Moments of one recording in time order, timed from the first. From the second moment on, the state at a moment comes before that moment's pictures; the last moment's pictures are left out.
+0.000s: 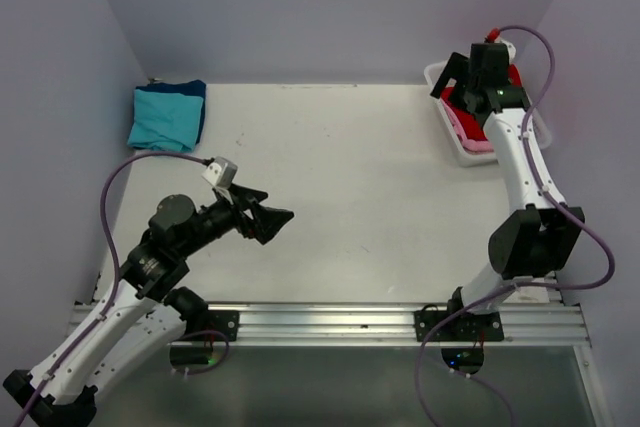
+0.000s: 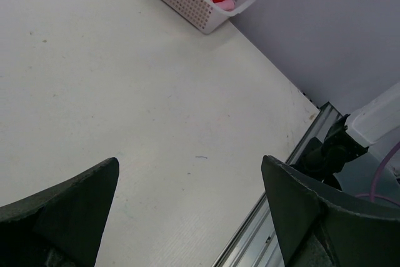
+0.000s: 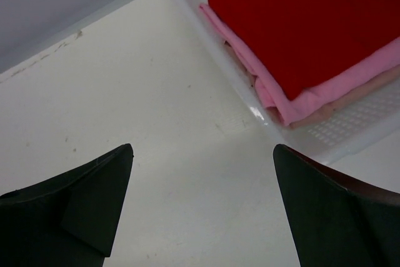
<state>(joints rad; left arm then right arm) -0.60 0.57 0.65 -0.20 0.26 -0.41 0.05 1.60 1.64 -0.67 0.20 0.42</state>
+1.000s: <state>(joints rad) -0.60 0.42 0.62 -0.32 0.14 -0.48 -0.26 2.35 2.29 -0.91 0.28 0.57</state>
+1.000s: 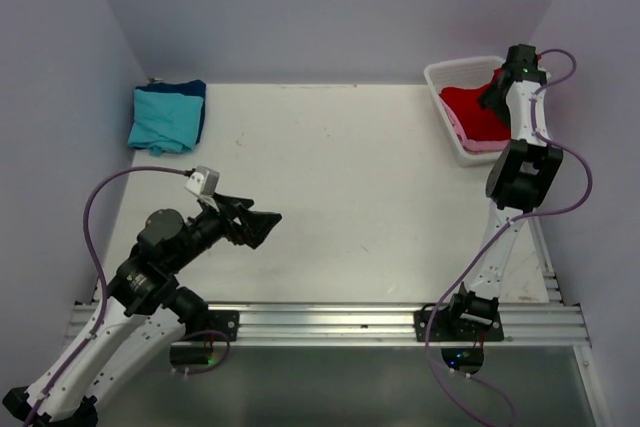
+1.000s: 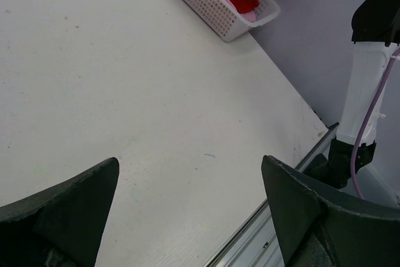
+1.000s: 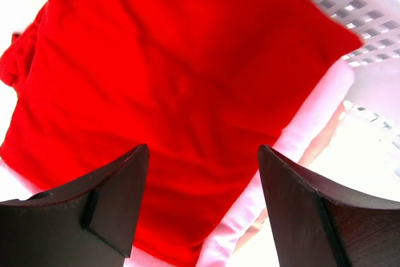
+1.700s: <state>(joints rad) -0.60 0.41 0.61 -0.33 0.12 -0.50 -0.25 2.37 2.14 -0.82 0.13 0.49</state>
